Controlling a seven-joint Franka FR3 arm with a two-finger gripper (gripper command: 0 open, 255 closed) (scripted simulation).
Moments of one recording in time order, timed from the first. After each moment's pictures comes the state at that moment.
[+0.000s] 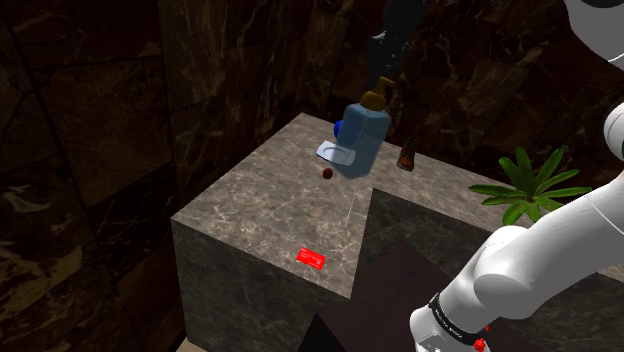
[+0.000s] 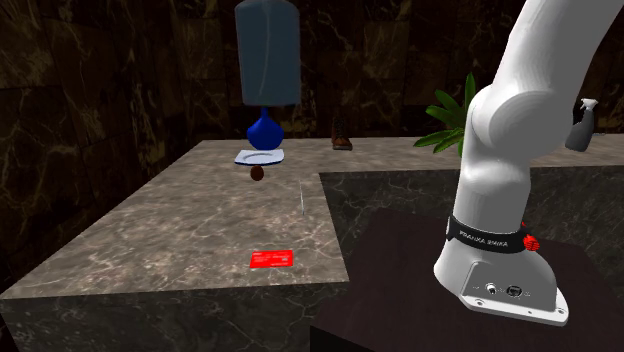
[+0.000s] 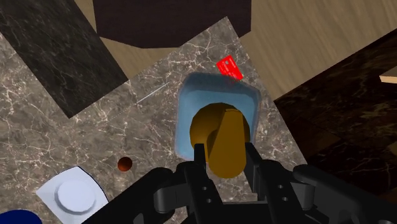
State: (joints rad) arm 0.08 -0.26 0.09 -1.54 0.03 1.28 0.19
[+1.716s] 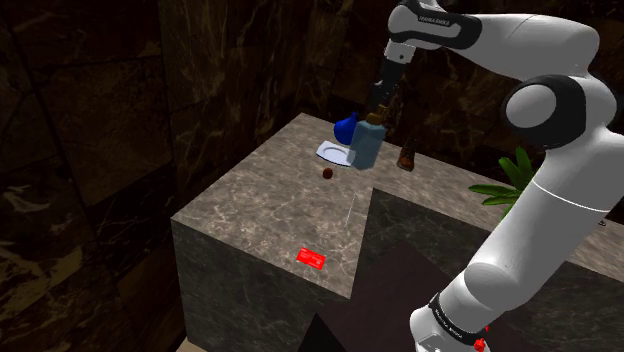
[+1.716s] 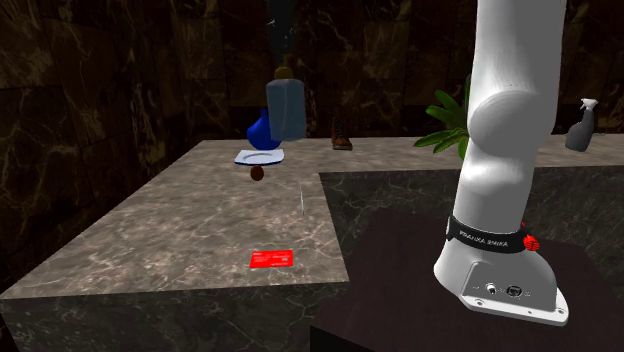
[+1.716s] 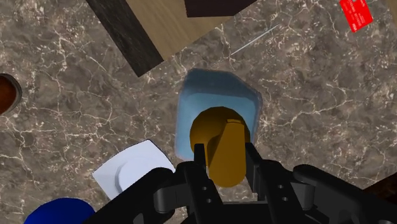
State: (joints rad) arm -0.14 0.12 -0.22 -1.49 0.03 1.60 -0.35
